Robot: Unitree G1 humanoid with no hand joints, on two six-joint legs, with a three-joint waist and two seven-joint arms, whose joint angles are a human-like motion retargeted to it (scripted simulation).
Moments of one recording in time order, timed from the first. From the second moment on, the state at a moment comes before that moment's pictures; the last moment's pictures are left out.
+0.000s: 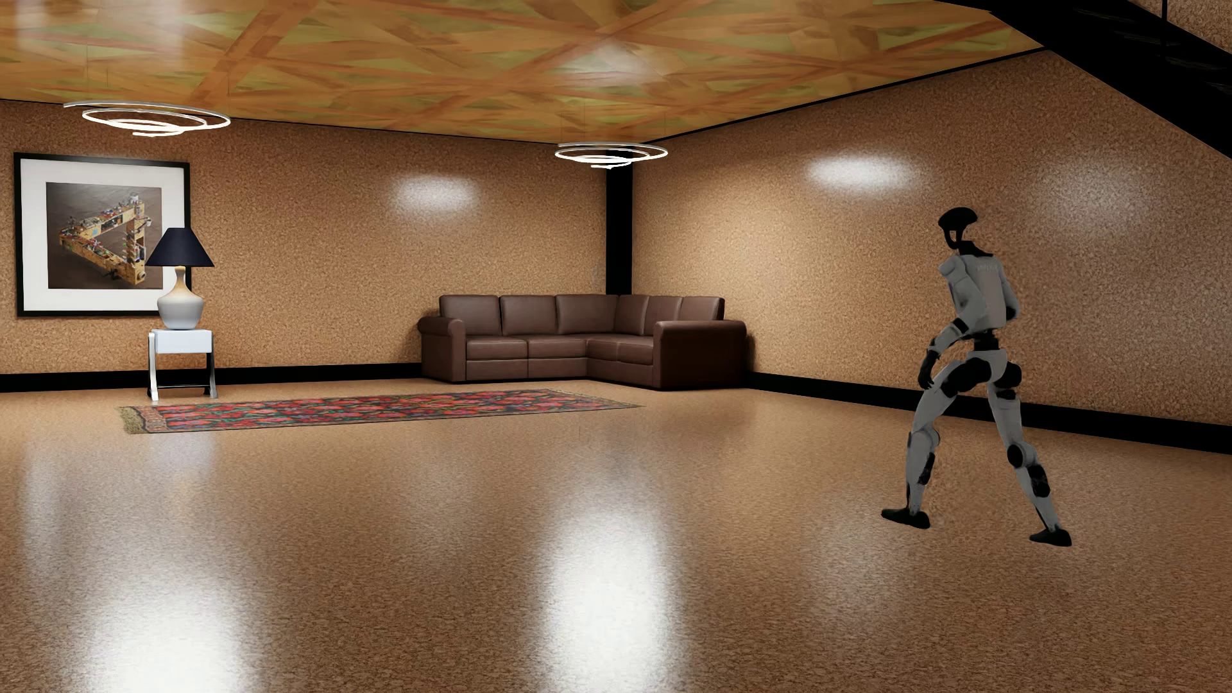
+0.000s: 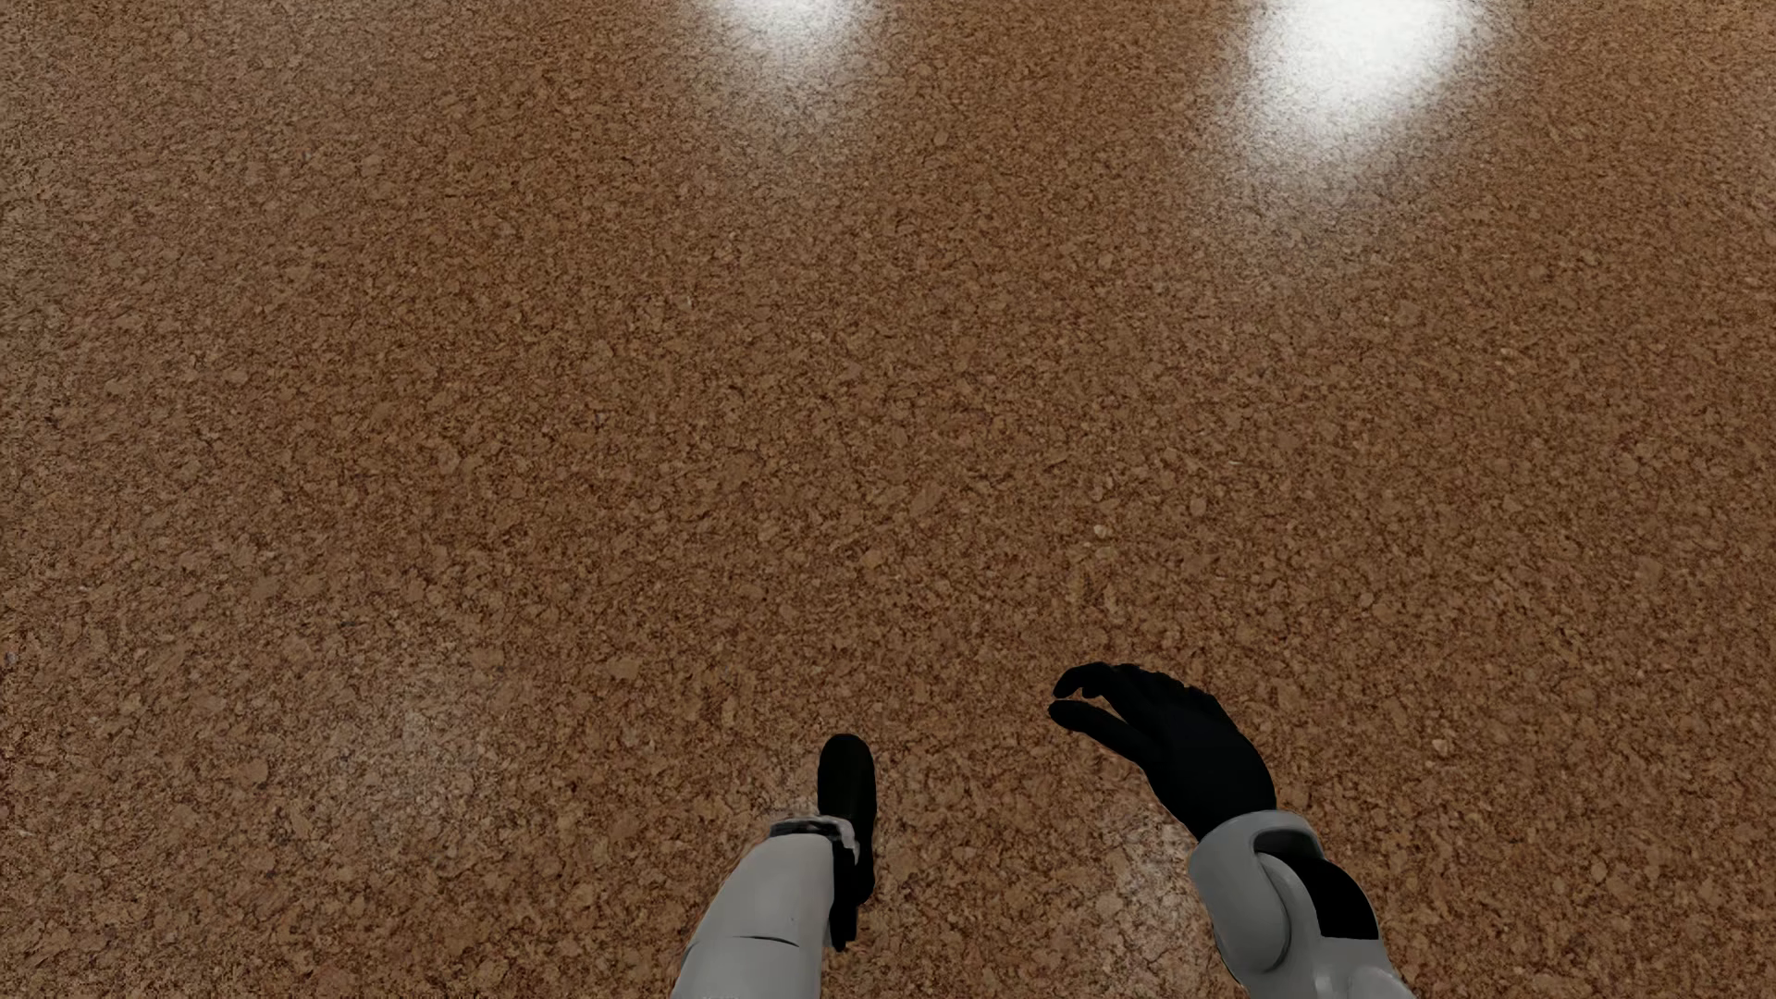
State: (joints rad) body -0.66 0.17 0.12 0.06 -0.12 0.00 0.17 -0.38 0.21 0.41 0.33 0.44 0.13 0.06 -0.39 0.03 -0.27 -0.02 0.16 0.49 0.26 0.17 -0.05 1.15 -0.88 0.27 0.08 -0.32 0.04
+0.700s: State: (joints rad) body 0.29 -0.51 -0.06 -0.08 -0.05 -0.07 0.07 -0.20 0.20 0.40 0.35 -0.18 0.56 -0.20 0.12 0.12 -0.08 0.02 -0.10 -0.31 -0.06 0.38 0.69 1.13 -0.85 0.01 0.30 -0.03 0.08
